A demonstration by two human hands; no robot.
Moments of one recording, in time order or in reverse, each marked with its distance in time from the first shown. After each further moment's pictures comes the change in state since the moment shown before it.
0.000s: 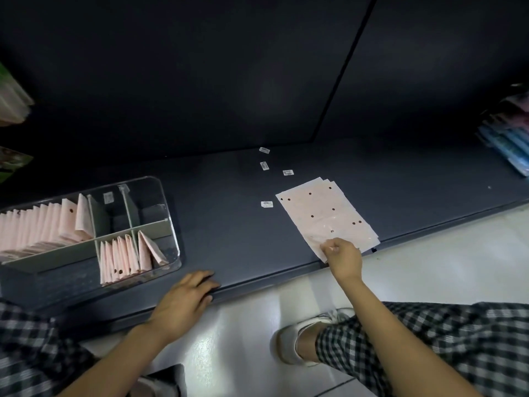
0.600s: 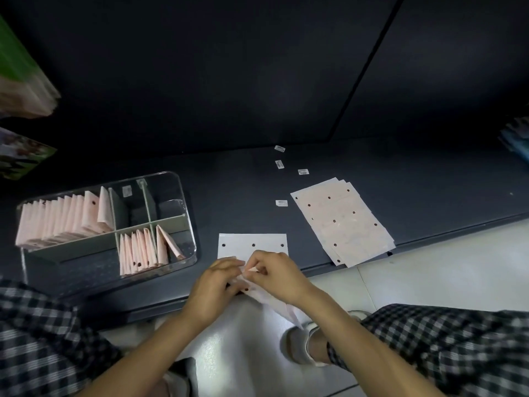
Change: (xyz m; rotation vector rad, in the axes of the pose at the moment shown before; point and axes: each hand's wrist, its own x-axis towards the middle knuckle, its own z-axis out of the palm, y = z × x) left_hand 0.018 0.027 -0.005 -0.359 0.227 -0.036; right_hand -0.088 -0.115 0.042 -0.039 -0.640 -0.503
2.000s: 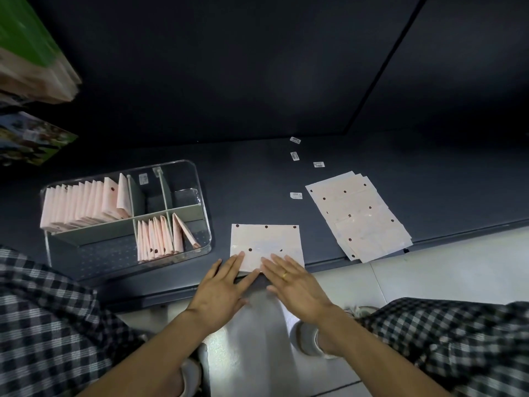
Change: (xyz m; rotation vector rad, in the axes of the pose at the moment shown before) left_hand -0.027 -0.029 0.015 0.754 -0.269 0.122; right_hand -0.006 0.075 0.050 -0.791 0.265 -0.517
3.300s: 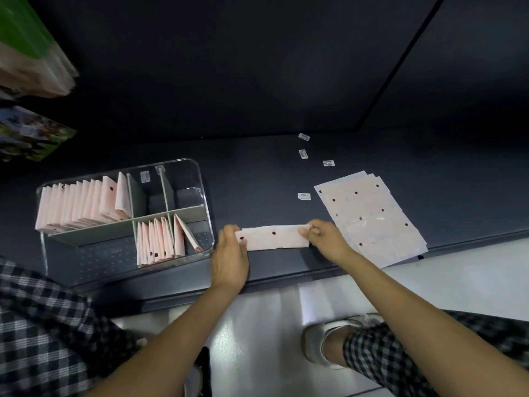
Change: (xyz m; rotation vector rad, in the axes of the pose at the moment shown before) left_hand 0.066 0.002 -0.031 -0.777 0.418 -0.679; right_hand 0.055 0.096 -0.013 0.916 -0.178 0.818
